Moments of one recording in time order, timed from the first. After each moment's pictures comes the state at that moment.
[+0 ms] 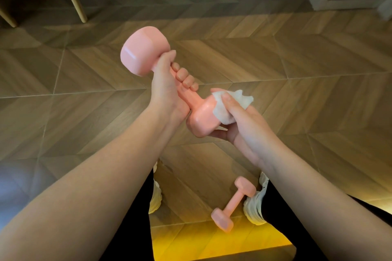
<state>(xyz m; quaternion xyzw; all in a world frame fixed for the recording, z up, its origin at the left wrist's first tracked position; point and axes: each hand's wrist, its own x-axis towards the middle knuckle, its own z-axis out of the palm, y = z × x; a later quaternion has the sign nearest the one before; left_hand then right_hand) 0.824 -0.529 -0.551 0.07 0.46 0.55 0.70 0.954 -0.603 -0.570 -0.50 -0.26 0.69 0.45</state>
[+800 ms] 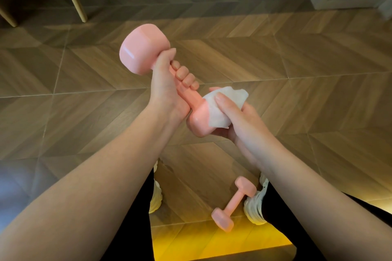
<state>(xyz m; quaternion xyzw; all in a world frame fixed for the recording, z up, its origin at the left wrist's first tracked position) 0.822 -0.527 -0.549 0.06 0.45 0.55 0.70 0.952 -0.604 -0.572 -0.51 -0.32 0.67 0.44</state>
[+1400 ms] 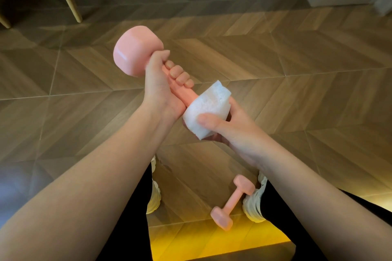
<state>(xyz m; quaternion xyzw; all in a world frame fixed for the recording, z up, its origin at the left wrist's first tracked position) 0.820 -0.525 -0.549 0.03 0.43 0.55 0.71 0.957 -0.608 -0.572 -0.50 -0.35 0.70 0.38</state>
